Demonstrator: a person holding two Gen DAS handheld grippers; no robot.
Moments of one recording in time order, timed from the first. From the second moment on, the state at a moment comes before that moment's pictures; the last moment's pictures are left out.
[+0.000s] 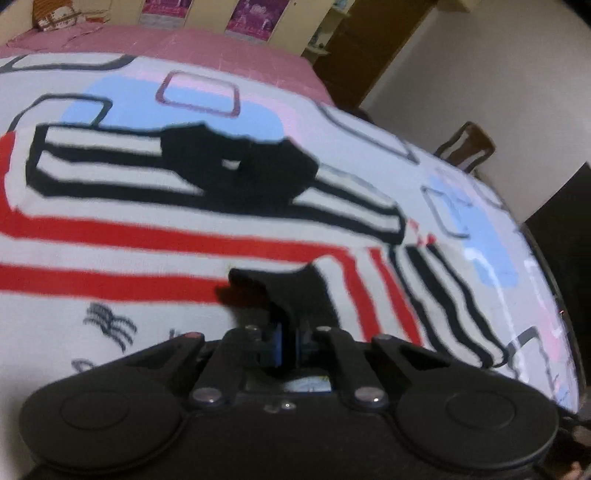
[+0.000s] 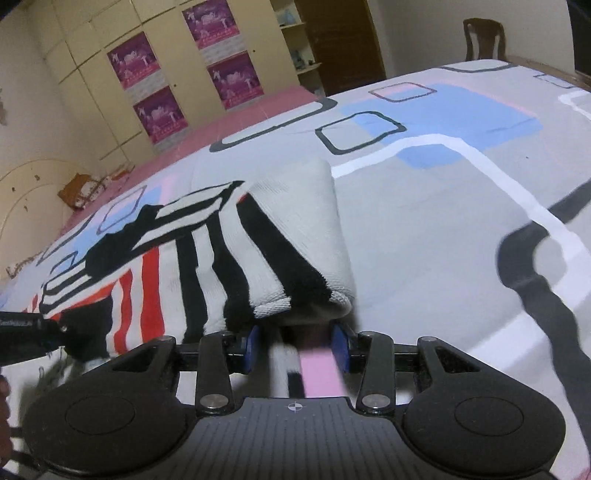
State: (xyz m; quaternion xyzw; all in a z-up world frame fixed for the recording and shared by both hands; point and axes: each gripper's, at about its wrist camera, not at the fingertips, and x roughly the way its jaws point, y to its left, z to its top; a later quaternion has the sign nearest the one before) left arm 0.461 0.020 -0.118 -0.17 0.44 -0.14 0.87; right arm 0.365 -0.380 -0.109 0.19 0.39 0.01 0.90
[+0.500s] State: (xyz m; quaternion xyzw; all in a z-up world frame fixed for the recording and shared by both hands) left arm 0.443 0.090 -0.121 -0.15 0.42 -0.07 0.89; right arm 0.370 -0.365 -0.116 0.12 0.39 0.01 0.91
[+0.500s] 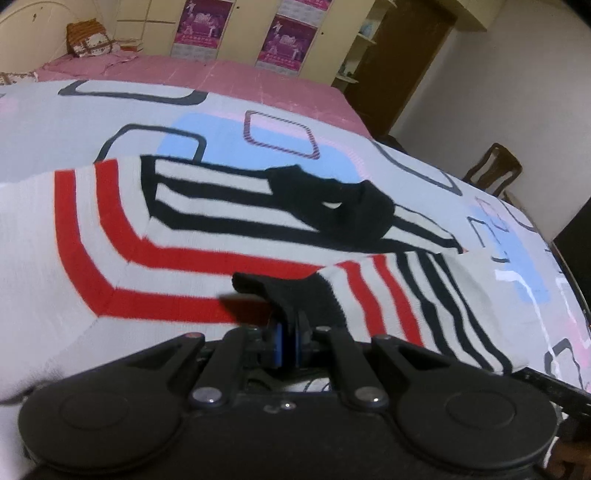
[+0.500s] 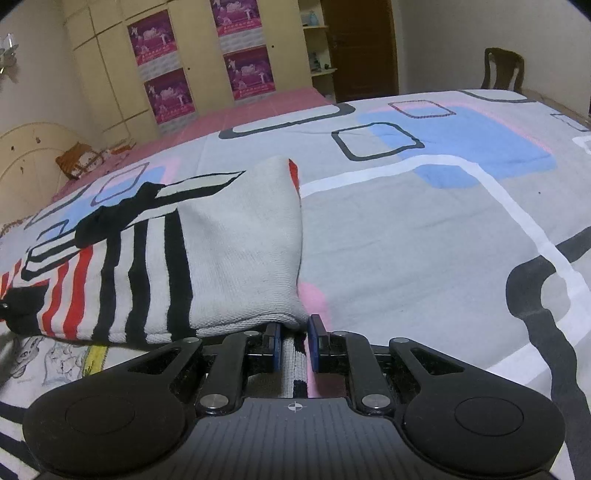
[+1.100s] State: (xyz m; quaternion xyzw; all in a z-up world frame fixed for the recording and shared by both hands) left arm 0.458 0.095 -0.125 -0.14 0.41 -0.04 0.90; right arm 0.481 -0.418 -0.102 0.24 0.36 0.06 0.90
